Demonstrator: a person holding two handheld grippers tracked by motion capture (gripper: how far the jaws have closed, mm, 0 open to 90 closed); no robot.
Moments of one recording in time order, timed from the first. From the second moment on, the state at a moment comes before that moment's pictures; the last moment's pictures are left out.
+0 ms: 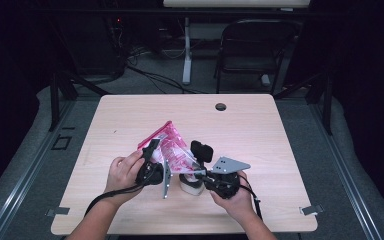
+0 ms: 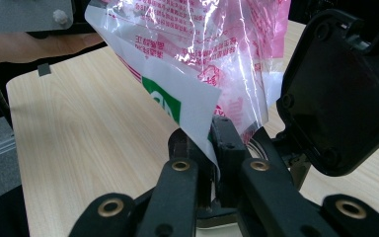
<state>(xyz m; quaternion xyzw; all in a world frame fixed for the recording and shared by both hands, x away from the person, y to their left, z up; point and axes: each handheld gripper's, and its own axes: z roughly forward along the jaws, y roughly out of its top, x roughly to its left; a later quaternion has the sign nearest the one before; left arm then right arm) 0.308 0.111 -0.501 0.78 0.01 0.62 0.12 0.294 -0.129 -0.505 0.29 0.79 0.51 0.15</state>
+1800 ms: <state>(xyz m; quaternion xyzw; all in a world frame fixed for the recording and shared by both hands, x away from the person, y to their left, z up) 0.314 0.125 -0.519 0.82 0.08 0.54 0.16 0.299 -0.122 -0.503 0.29 0.79 0.52 0.15</state>
